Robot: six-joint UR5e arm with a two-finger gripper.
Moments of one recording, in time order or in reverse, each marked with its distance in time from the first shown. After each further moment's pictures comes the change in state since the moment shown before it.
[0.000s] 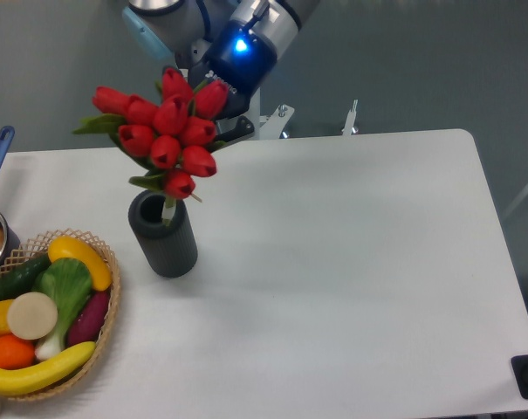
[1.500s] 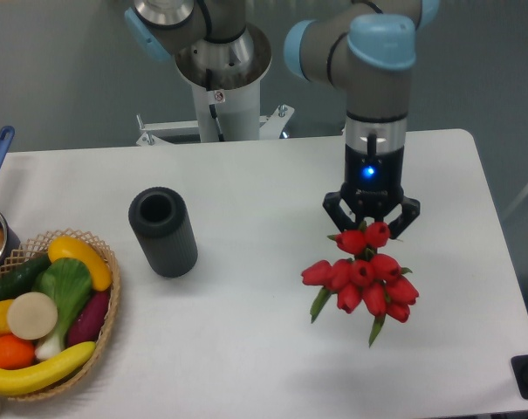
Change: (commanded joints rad) arm -0.005 -0.357 0.265 -0.173 0.914 0.128
